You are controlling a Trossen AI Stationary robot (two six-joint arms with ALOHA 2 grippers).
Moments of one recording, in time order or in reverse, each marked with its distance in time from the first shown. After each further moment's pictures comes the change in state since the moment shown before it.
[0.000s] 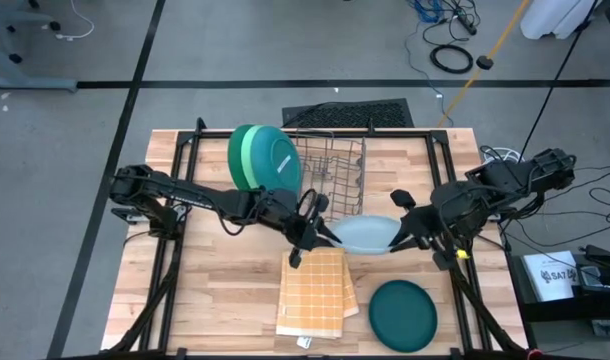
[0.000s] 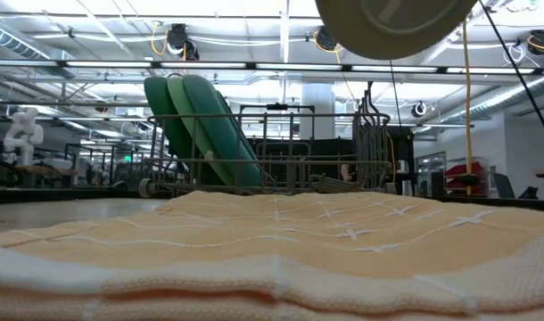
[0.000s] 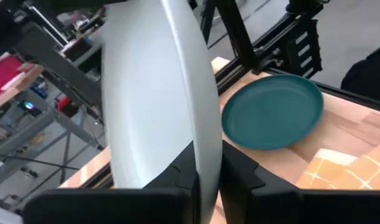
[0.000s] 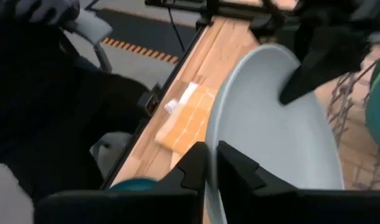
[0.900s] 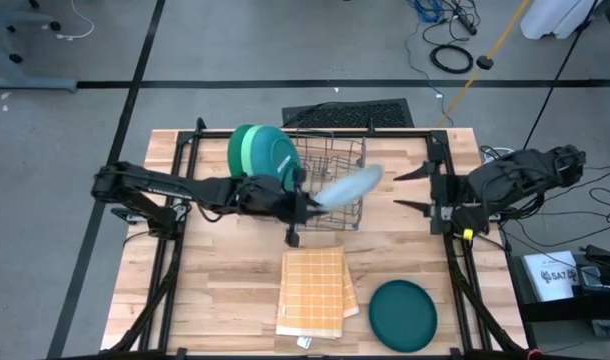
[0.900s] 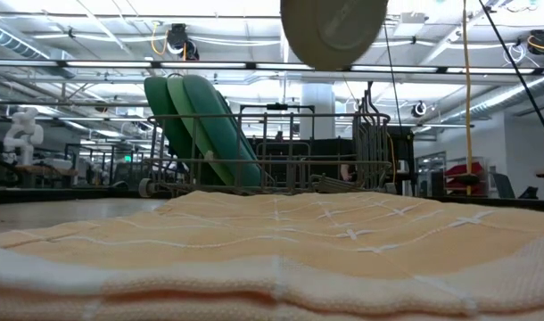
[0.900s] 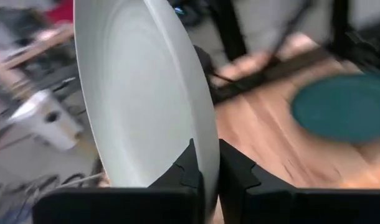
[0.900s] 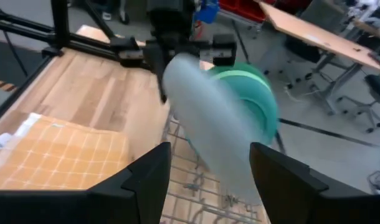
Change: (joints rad) left arm 0.007 -0.144 0.005 -0.183 -0.297 -0.200; right arm 0.003 -0.171 -0.004 0.010 0.628 -0.177
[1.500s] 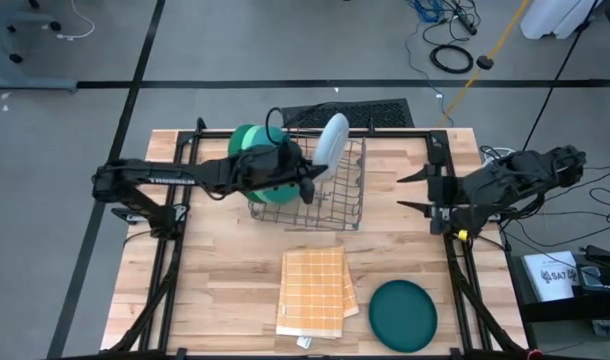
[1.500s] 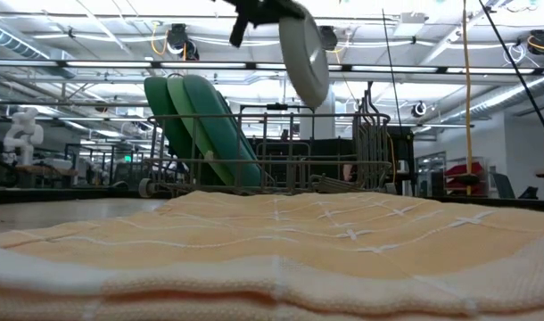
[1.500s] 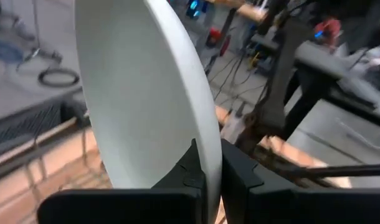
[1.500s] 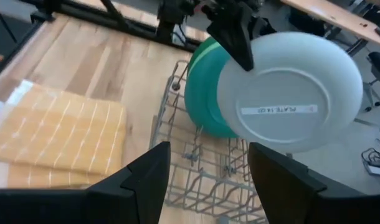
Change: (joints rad) left arm 0.176 -0.003 0.001 0.064 -0.118 -0.808; right arm 0.000 -0.020 -0.038 -0.106 0.011 0.055
